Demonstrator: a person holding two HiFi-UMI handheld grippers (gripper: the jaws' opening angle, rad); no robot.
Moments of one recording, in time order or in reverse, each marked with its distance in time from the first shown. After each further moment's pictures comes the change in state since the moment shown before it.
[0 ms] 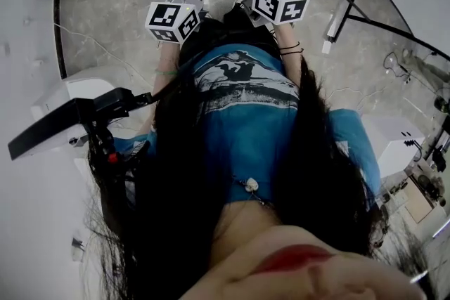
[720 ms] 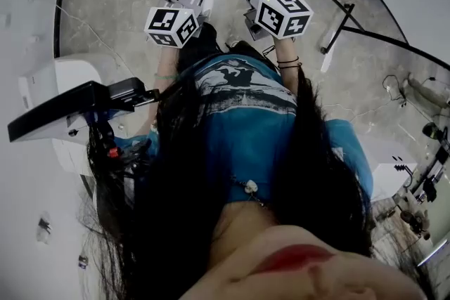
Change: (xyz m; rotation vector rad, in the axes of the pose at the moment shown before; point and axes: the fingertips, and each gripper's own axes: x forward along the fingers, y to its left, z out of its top) left arm -0.018 -0.037 -0.023 -0.021 -0.026 0.117; right arm -0.057 0.003 -0.025 0.037 -0.009 0.095
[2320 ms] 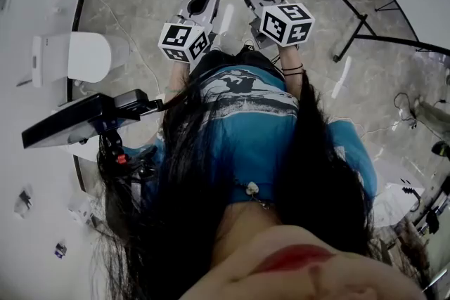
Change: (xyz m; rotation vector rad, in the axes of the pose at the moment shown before) left arm -0.169 -0.171 -0.054 0.073 -0.026 0.083; right arm -0.172 0.106 -0.086 -0.049 -0.034 0.127
